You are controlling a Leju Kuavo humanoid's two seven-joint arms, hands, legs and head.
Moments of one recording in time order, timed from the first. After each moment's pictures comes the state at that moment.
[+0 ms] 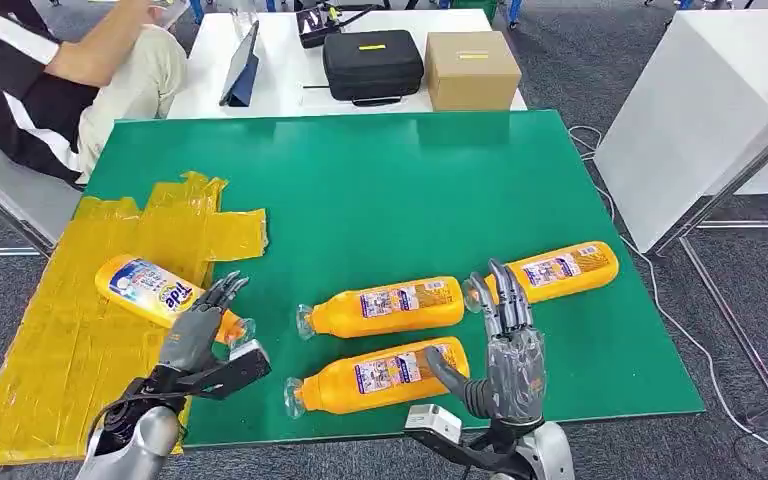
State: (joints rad) left arm -0.20 -0.05 -0.16 -1.23 -1.05 0.18 -0.29; right arm 0.19 0.01 0.34 -1.75 1.01 -0.69 -0.19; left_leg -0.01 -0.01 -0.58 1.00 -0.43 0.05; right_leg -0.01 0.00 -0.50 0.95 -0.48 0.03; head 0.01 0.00
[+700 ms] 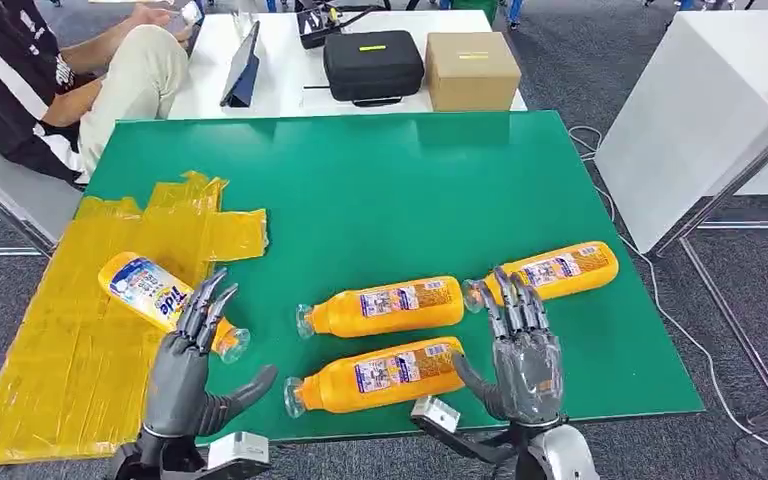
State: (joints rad) left arm 0.10 -0.05 -0.34 -1.72 -0.87 0.43 -0.42; right arm 0.23 -0.05 0.24 -1.78 1.34 -0.49 0.02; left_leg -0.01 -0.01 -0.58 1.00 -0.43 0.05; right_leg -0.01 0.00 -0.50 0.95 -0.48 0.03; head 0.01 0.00
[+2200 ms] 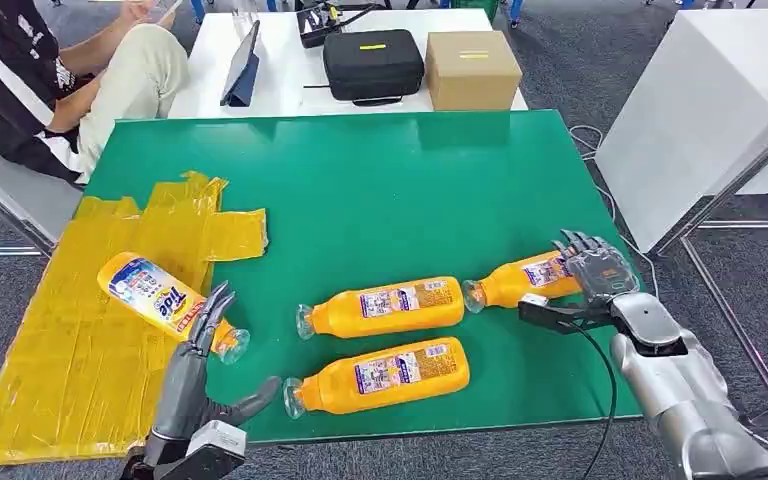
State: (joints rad) left arm 0.10 -0.08 -0.29 -1.63 -0.67 0.32 -0.46; right arm -0.44 -0.40 0.19 -0.84 1.28 -0.19 -0.16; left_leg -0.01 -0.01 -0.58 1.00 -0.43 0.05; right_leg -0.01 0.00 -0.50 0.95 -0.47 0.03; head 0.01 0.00
